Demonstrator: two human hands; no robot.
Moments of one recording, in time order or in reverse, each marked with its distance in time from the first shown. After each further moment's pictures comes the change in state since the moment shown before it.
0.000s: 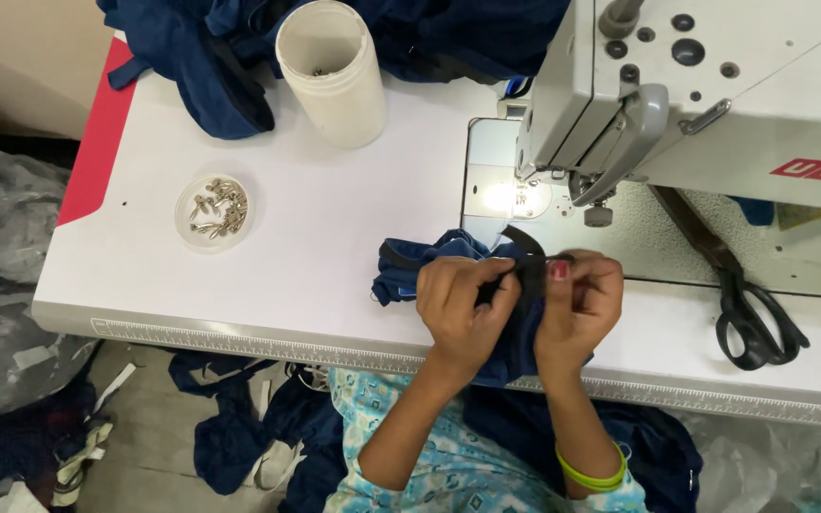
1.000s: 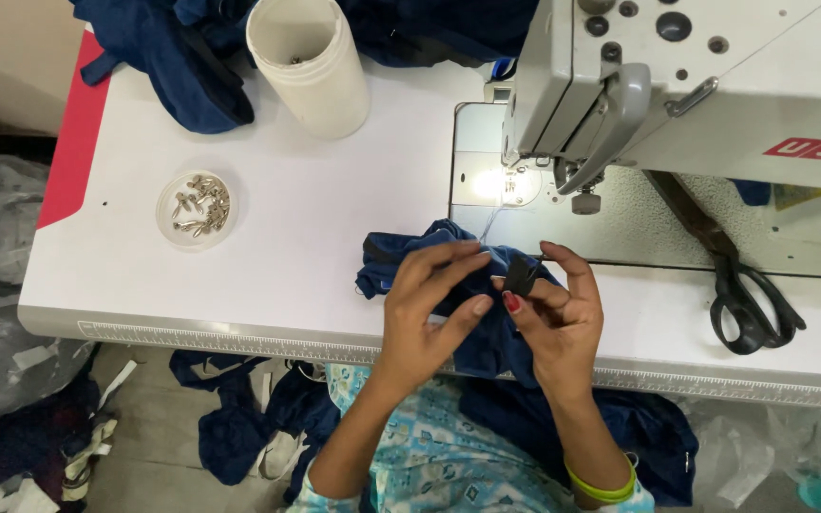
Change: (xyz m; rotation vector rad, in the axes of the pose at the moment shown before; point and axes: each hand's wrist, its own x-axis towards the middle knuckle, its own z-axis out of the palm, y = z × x) left_hand 0.018 -0.002 -0.052 -0.270 -0.365 -0.226; right_hand -0.011 -0.025 -0.021 0.222 -0.240 0.441
